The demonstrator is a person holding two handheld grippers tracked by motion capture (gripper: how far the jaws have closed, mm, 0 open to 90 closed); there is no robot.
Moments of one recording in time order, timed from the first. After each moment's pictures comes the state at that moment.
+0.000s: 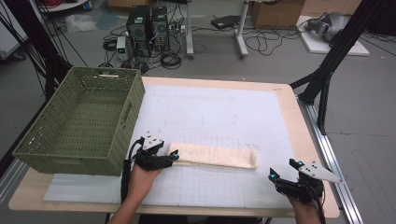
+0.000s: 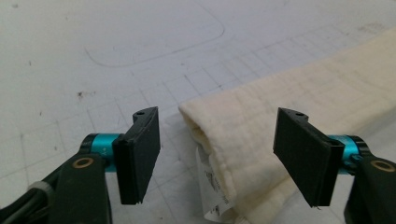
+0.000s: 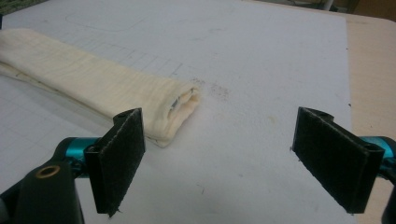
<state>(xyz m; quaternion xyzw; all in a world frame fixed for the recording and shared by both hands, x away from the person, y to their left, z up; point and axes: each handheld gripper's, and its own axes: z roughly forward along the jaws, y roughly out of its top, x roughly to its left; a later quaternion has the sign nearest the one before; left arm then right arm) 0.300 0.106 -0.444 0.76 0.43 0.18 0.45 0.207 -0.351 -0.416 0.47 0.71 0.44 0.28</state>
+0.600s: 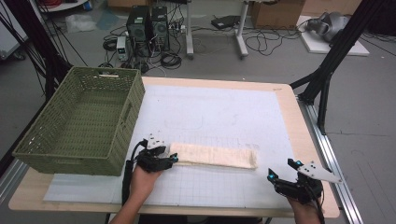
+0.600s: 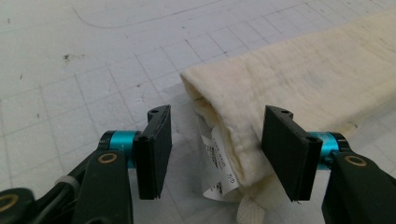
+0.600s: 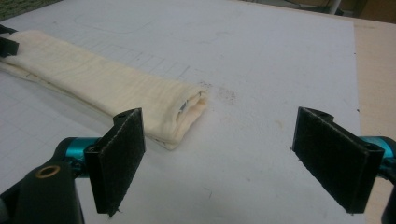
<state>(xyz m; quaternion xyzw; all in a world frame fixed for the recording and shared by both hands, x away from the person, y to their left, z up) 0.299 0.102 -0.450 0.77 0.45 0.16 0.41 0.207 -0.348 -0.415 0.46 0.72 0.44 0.28</state>
